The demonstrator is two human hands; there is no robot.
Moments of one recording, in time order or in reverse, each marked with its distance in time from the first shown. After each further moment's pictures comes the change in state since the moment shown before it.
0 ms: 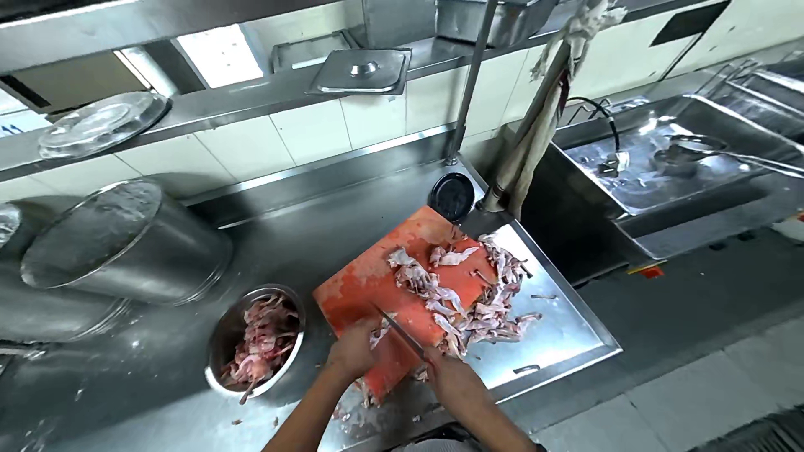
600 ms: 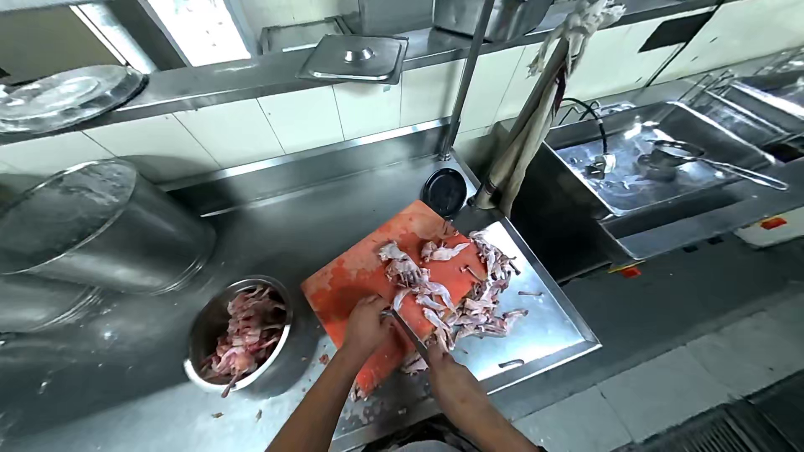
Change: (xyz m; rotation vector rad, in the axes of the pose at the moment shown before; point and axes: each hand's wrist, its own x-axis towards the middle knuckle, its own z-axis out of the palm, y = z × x) left_hand 0.040 0.027 0.026 -0.064 0.289 0.180; right_hand -0.019 0.001 -0.002 -0.104 -0.007 0.122
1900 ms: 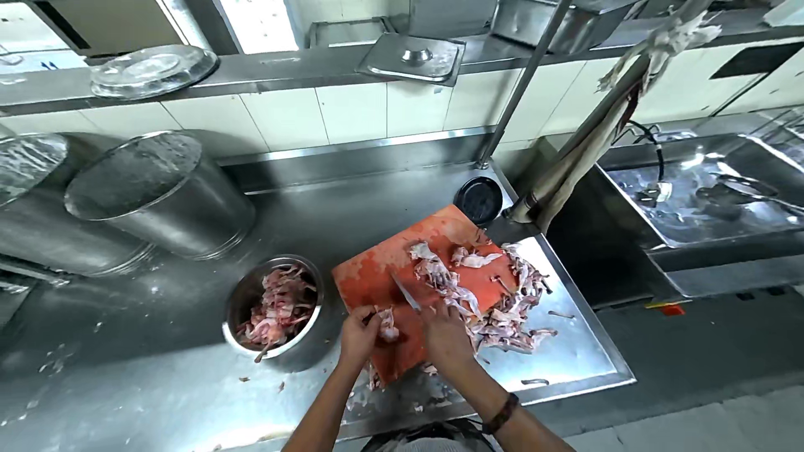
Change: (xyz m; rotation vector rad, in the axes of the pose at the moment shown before) left_hand -0.057 -0.055 0.006 -0.665 0.383 -0.297; right_hand 0.053 -0.060 -0.028 -0.075 0.314 -0.274
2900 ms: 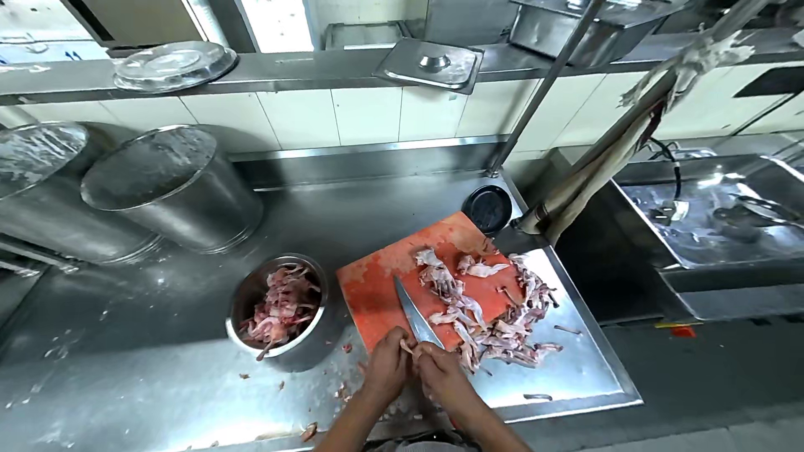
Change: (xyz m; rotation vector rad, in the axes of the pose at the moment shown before) left_hand -0.052 0.035 0.026 0.098 -0.209 0.285; right_hand -0.049 0.003 0.012 1.021 -0.191 -0.108
